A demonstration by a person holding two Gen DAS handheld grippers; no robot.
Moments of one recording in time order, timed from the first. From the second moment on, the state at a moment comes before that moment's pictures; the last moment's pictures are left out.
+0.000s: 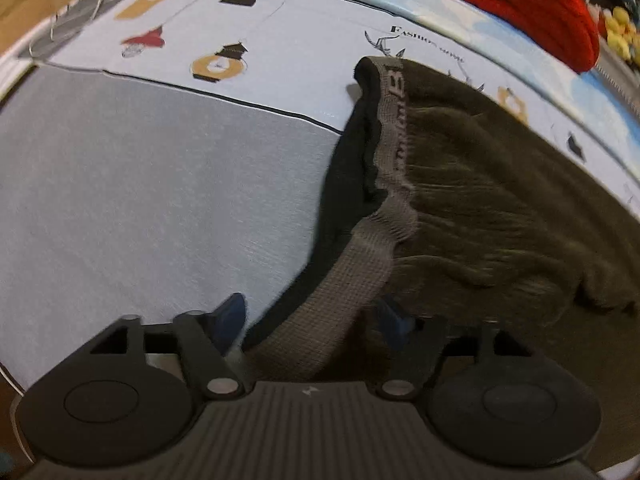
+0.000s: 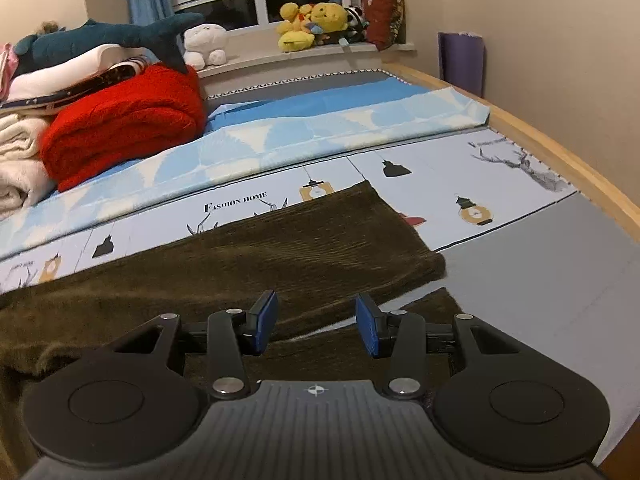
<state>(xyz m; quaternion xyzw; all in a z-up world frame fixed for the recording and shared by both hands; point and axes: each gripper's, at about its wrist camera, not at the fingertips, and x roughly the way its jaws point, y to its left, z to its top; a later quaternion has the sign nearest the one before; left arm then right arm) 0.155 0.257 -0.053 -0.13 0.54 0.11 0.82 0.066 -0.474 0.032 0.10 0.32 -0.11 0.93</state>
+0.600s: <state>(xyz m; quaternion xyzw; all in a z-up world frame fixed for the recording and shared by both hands) 0.136 0.218 -0.053 0.08 0.59 0.15 0.79 0.040 -0.495 0.017 0.09 0.36 -0.15 0.92</state>
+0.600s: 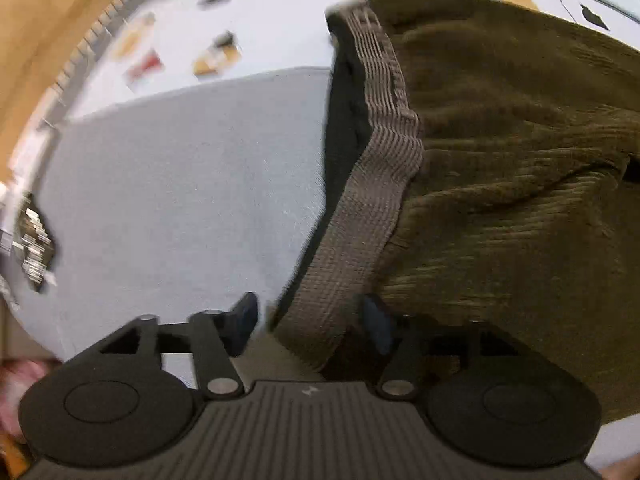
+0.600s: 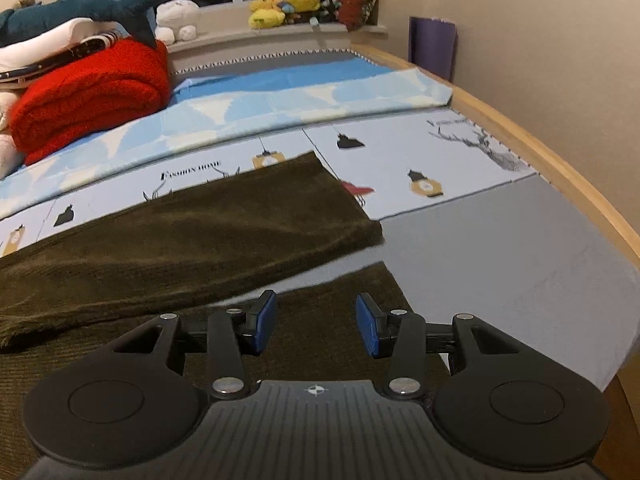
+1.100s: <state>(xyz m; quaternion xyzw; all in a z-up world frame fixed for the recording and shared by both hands) 0.115 0.163 -0.066 0.06 0.63 -0.02 0.77 0.048 -0.474 0.017 0.05 0.36 -0.12 0.92</state>
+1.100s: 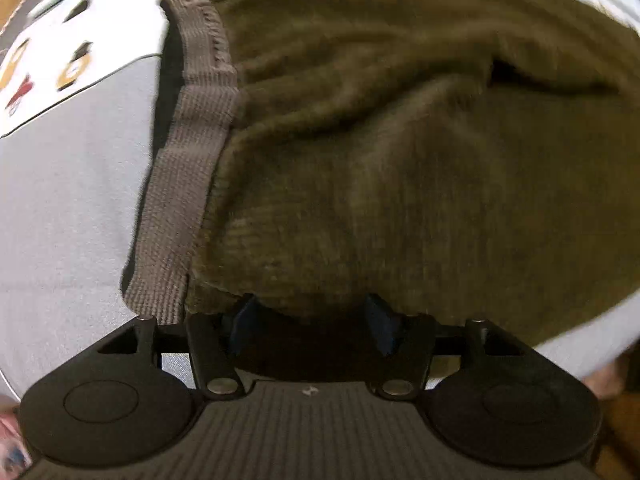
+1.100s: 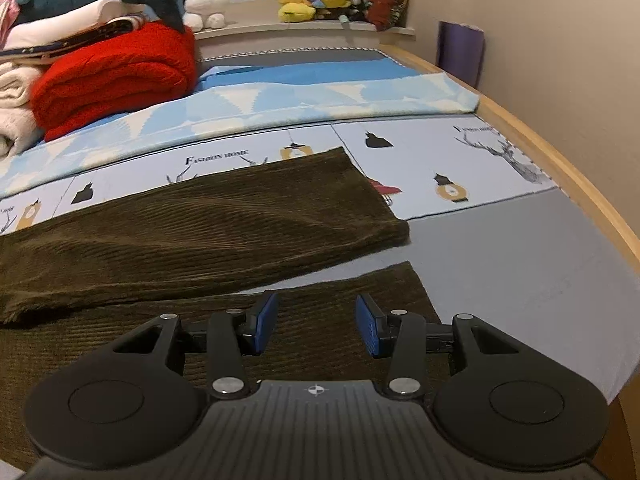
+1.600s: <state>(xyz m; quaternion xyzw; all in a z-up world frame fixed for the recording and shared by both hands) 0.138 0.148 -0.031 0.07 0.53 -0.02 0.85 0.068 -0.440 0.024 0.03 0.35 -0.09 0.93</state>
